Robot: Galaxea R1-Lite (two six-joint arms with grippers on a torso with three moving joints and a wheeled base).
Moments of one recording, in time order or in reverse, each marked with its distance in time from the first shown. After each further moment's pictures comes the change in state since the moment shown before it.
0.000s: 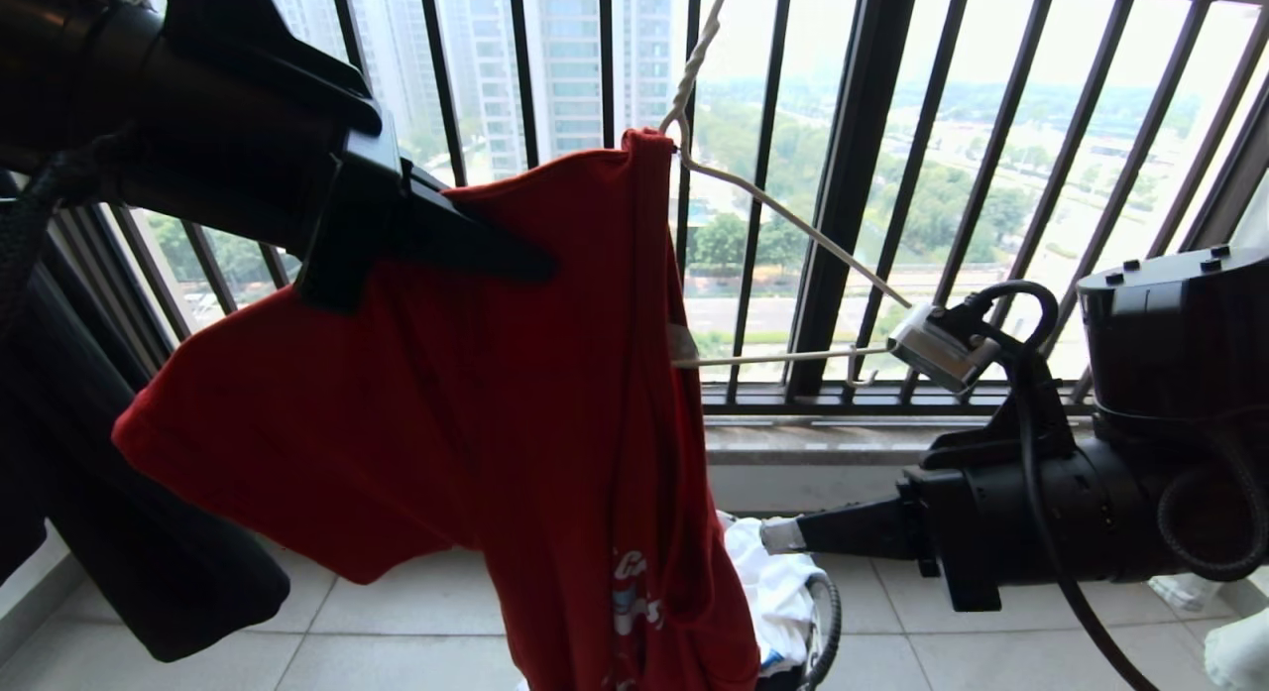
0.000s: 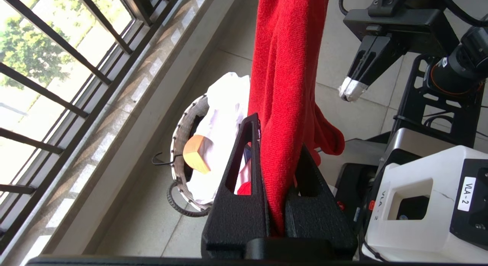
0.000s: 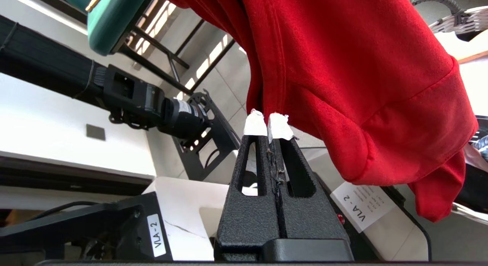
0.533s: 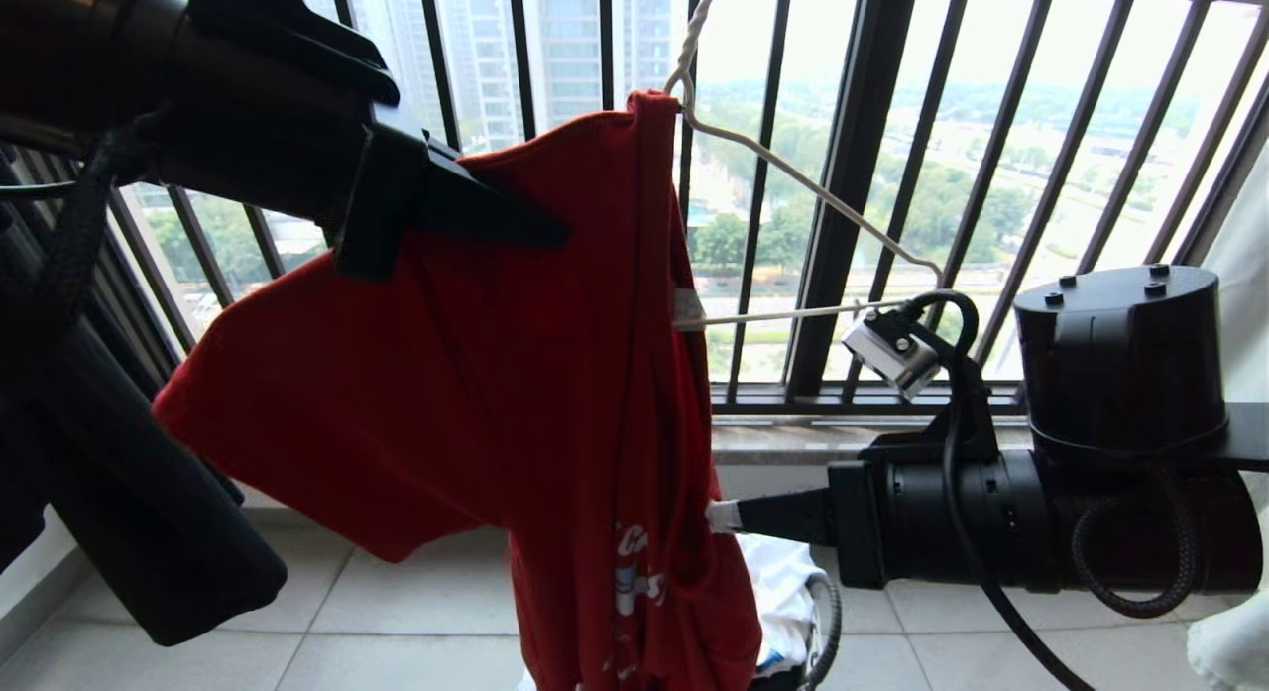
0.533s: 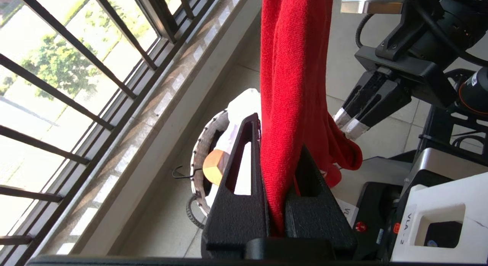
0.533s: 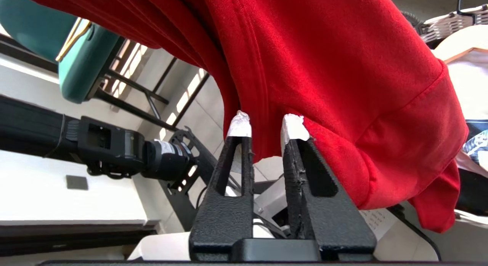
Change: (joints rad) left arm 0.000 0.013 0.000 -0.091 0.030 -0.008; right arm 0.115 0.060 0.001 -0.119 -0.264 0.136
